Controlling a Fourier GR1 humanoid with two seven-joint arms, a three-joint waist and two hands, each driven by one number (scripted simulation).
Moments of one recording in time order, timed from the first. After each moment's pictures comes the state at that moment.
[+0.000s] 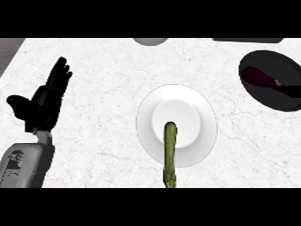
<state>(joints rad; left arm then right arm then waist) -0.28 0.18 0.04 -1.45 0.02 0.07 0.07 -0.82 -0.58 -0.67 -0.22 0.55 -0.09 -0.58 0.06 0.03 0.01</state>
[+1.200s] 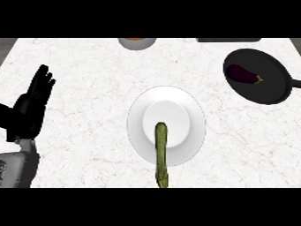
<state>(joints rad) -0.21 0.22 0.11 -1.47 0.03 0.06 0.07 -0.40 -0.75 -0.71 -0.44 0.28 0.47 -0.72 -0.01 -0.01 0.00</state>
